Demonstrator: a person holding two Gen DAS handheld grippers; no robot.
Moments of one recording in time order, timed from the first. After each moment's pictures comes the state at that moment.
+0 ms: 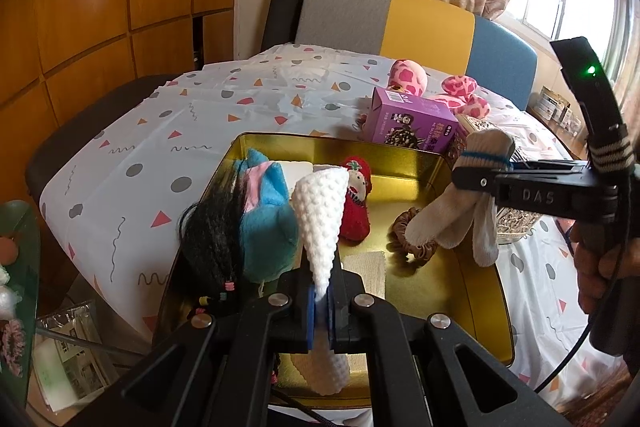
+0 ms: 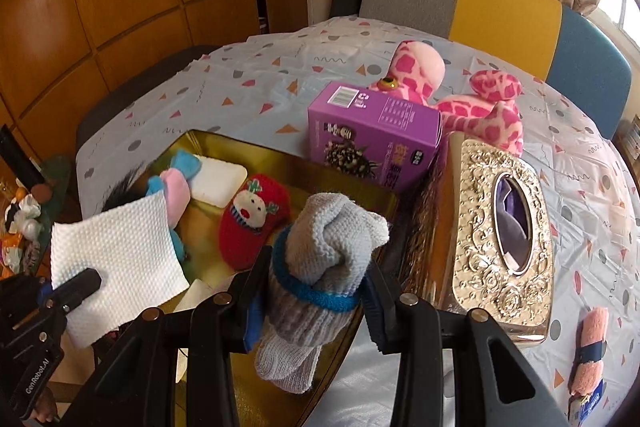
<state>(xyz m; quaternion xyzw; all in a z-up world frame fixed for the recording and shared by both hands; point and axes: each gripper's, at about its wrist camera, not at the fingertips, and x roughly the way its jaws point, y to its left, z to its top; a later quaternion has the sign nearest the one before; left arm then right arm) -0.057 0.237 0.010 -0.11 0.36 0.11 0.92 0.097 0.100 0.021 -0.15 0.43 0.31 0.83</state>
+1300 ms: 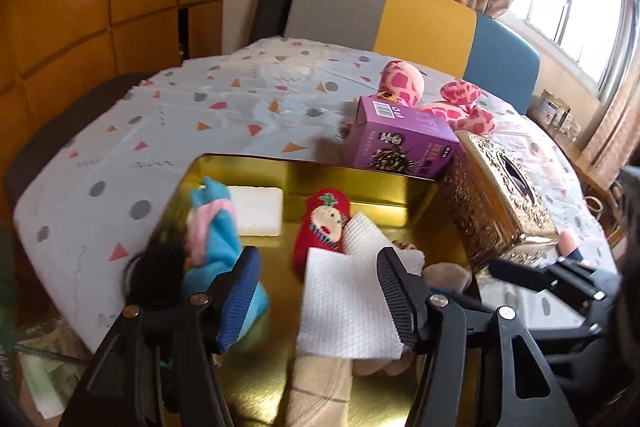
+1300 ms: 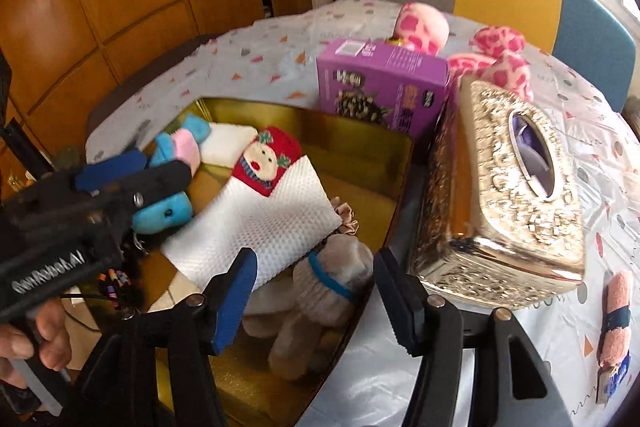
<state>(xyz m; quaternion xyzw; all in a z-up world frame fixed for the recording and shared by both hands) 0.012 0.232 0.012 -0.13 0.37 0.10 0.91 0.075 0.078 -0.004 -0.13 0.45 0.32 0.82</state>
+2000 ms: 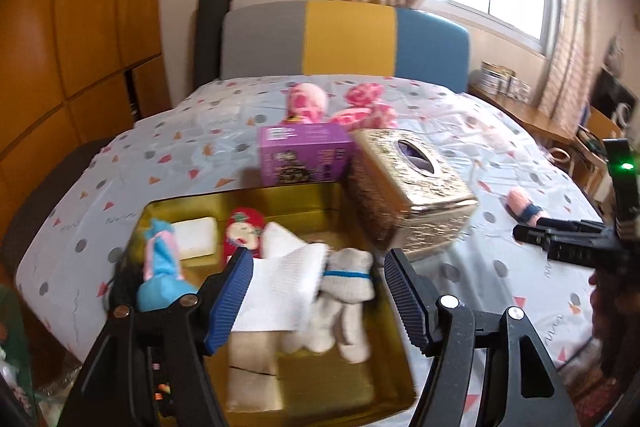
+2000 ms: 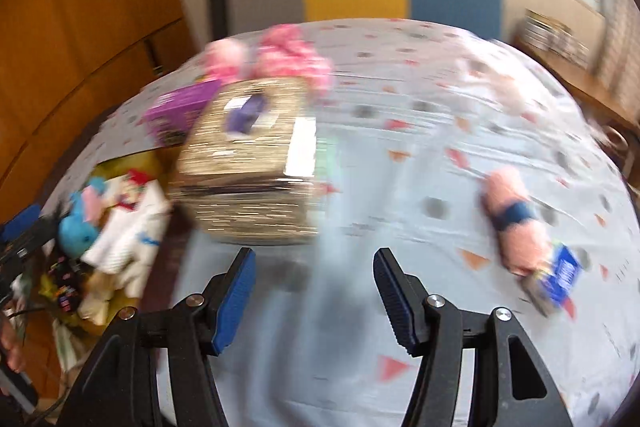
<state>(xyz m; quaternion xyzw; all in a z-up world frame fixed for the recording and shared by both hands) -0.018 0.142 0.050 -0.03 0.33 0.03 0.94 0.084 -0.111 0.017 -0.02 0.44 0.15 0.89</state>
